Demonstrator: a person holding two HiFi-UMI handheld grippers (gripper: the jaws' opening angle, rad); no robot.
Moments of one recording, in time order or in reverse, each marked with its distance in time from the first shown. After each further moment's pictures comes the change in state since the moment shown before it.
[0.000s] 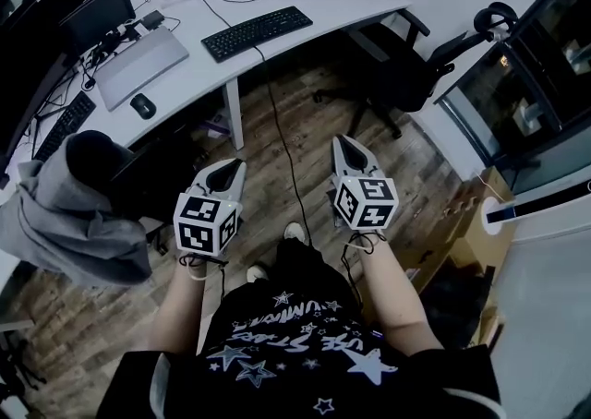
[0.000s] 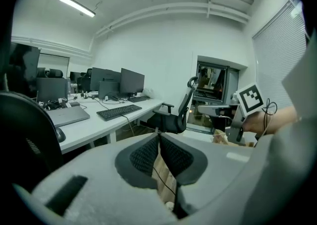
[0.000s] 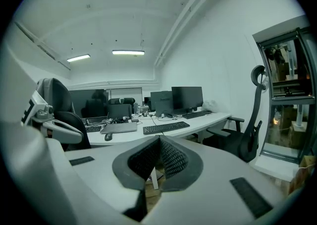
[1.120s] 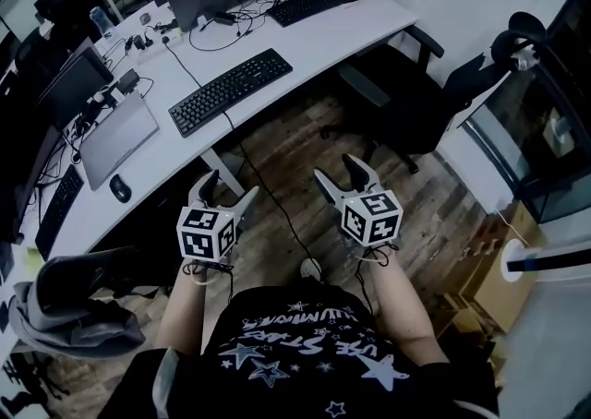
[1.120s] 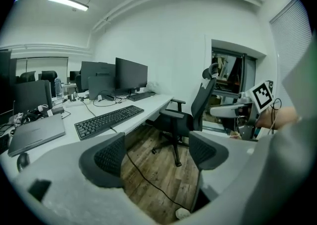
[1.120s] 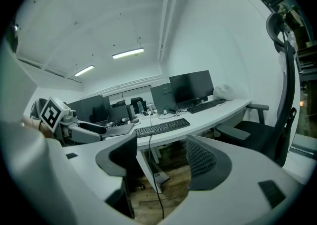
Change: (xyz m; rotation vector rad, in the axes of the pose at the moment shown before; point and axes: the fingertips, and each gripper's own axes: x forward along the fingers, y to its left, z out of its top) left arm 0.260 0.028 0.079 0.021 0.093 0.091; right arm 0.172 -0.189 0.012 0.106 0.070 0.247
